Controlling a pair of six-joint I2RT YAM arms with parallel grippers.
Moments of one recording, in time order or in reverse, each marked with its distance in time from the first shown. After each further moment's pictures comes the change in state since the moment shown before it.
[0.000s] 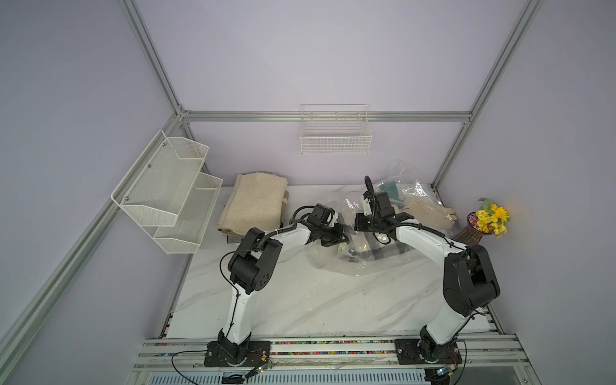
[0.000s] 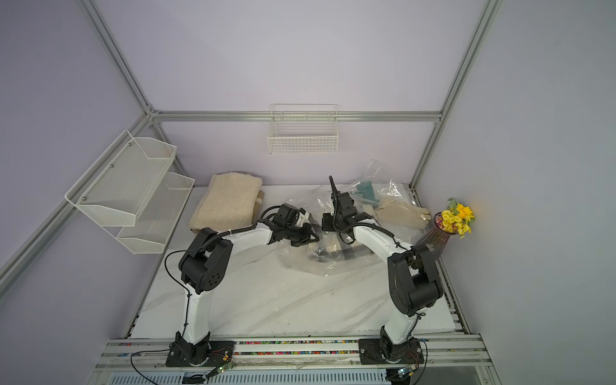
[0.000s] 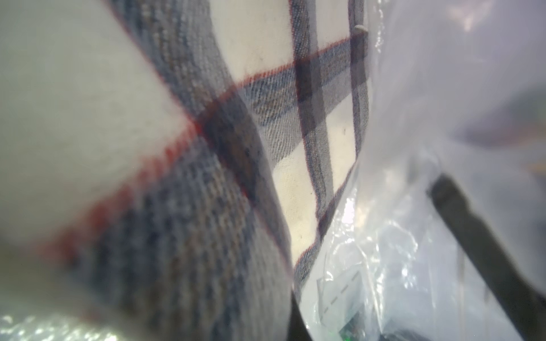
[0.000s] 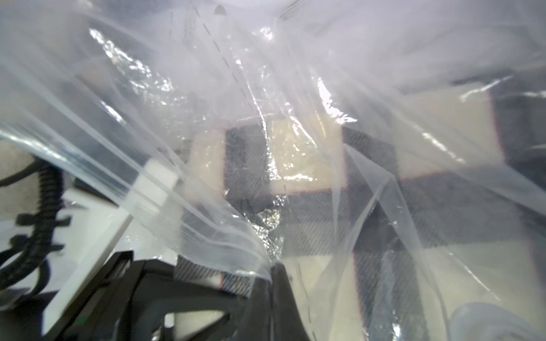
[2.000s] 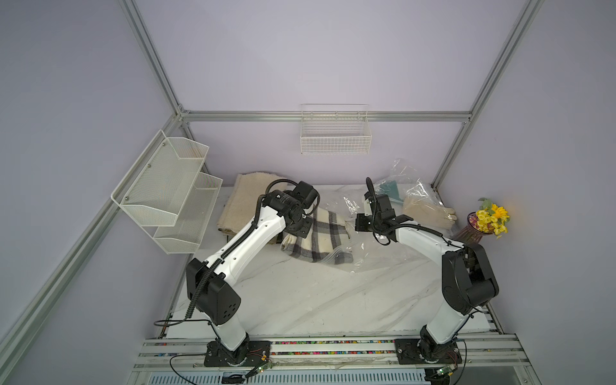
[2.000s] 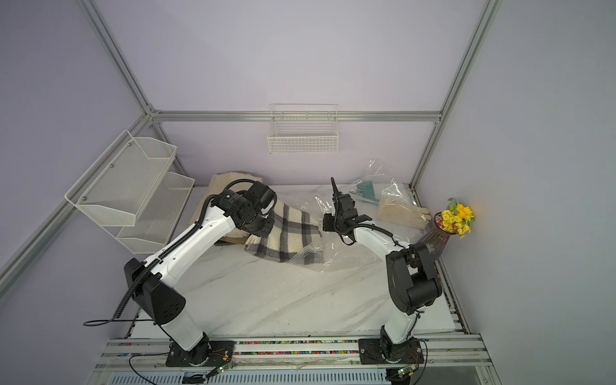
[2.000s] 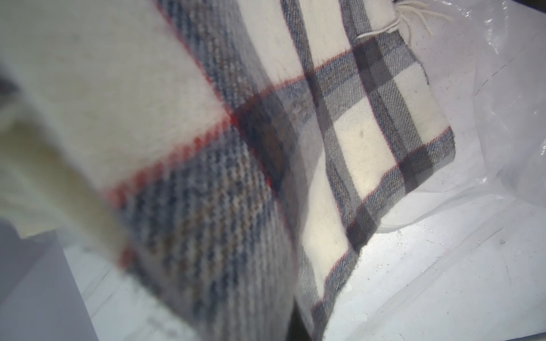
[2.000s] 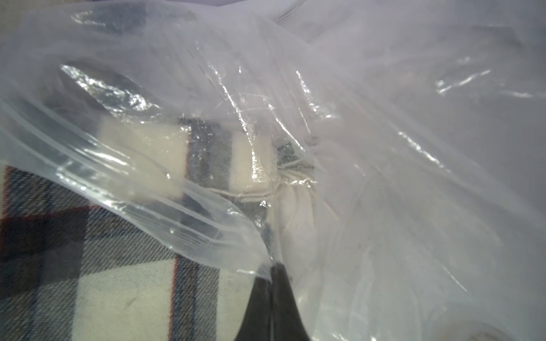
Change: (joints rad) left arm 0.002 -0.419 0.281 -1.069 -0.791 0.618; right arm -0.008 0.005 -0.053 0.084 0.003 -0.007
